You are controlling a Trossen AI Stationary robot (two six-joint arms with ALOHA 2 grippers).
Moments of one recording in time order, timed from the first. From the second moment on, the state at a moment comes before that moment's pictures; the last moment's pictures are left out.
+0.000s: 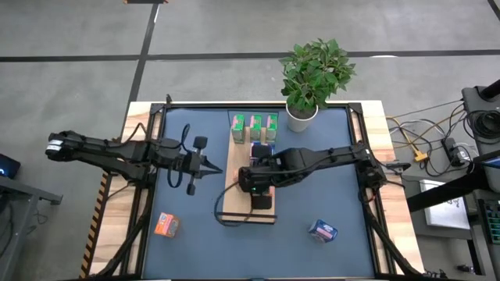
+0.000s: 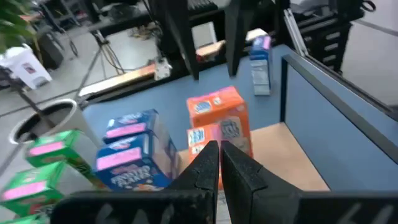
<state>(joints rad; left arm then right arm) -0.09 0.91 0.70 -0.10 0.01 0.27 0.22 2.09 2.34 -1.34 0.29 0.11</state>
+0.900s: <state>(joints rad) -0.20 1.23 0.72 -0.03 -0.20 0.16 0.17 1.86 1.71 -0.87 0.39 0.03</state>
